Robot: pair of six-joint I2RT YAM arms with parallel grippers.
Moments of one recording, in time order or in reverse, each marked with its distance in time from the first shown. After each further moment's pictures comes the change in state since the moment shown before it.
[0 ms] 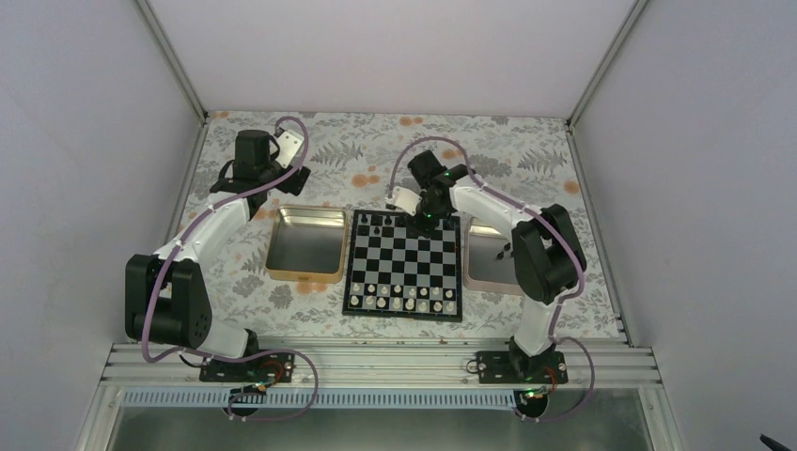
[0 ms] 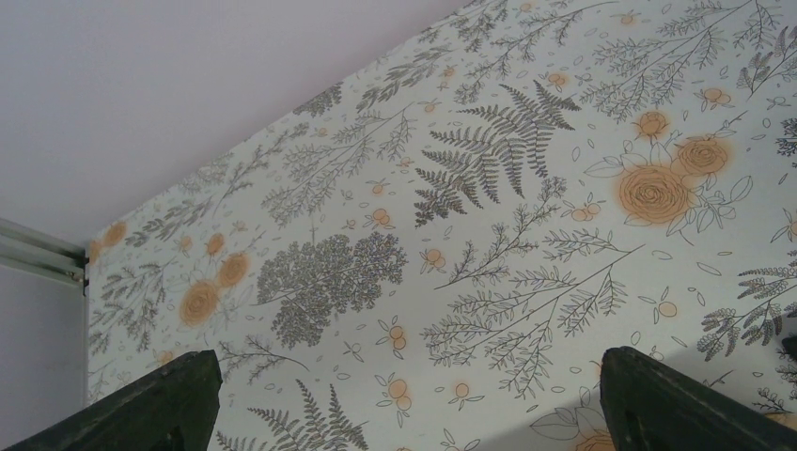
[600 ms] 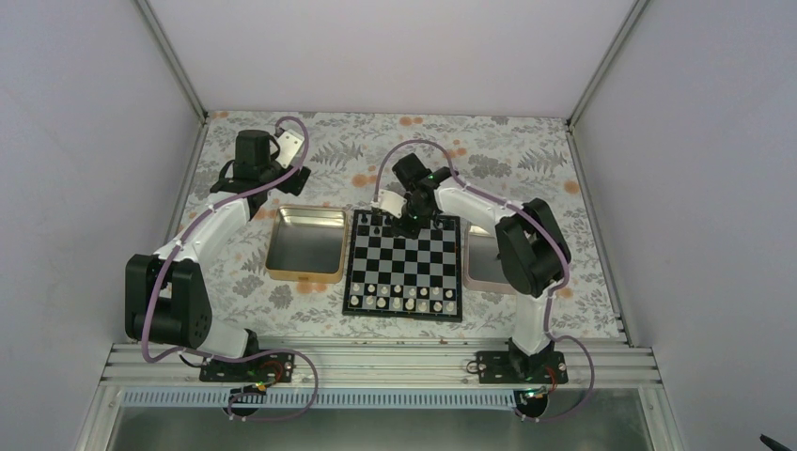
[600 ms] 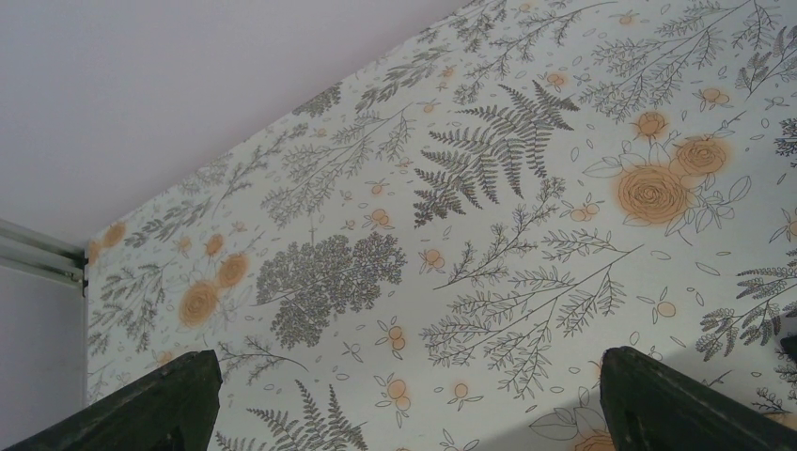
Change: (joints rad) left arm -0.002 0.000 0.000 0.000 0.000 0.000; right arm 0.067 0.091 0.051 0.068 -0.032 -0.013
